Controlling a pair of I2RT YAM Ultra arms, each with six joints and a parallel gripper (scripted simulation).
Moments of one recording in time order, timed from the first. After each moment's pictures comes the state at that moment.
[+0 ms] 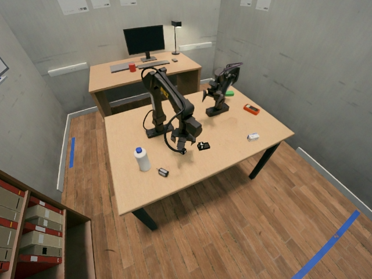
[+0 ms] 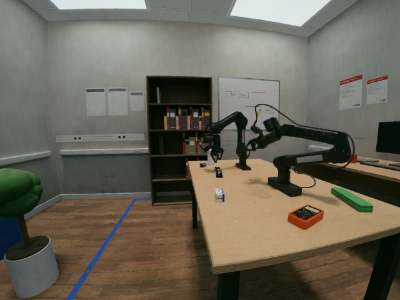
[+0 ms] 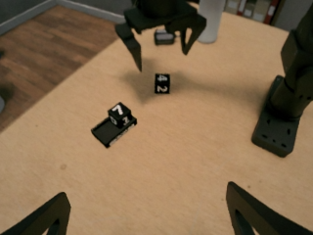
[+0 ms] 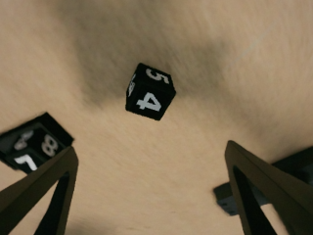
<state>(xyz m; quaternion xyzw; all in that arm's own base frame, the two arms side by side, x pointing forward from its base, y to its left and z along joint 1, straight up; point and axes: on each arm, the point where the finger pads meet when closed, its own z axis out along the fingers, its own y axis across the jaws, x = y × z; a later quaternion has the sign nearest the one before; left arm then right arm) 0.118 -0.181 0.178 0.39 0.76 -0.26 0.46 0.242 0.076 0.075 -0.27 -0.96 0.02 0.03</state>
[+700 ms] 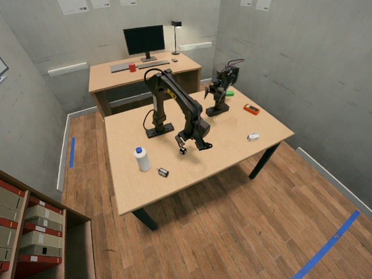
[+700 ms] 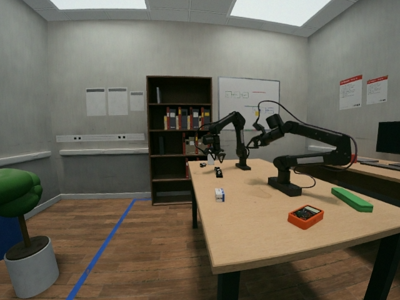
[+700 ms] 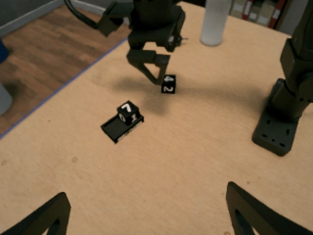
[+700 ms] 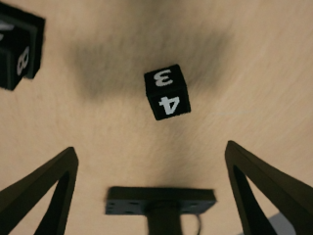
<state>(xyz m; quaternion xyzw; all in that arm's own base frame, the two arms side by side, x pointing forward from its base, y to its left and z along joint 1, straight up) 0.114 -0.164 0.194 0.38 0.76 -0.25 0.46 0.245 0.093 0.075 0.16 -0.98 0.05 0.07</state>
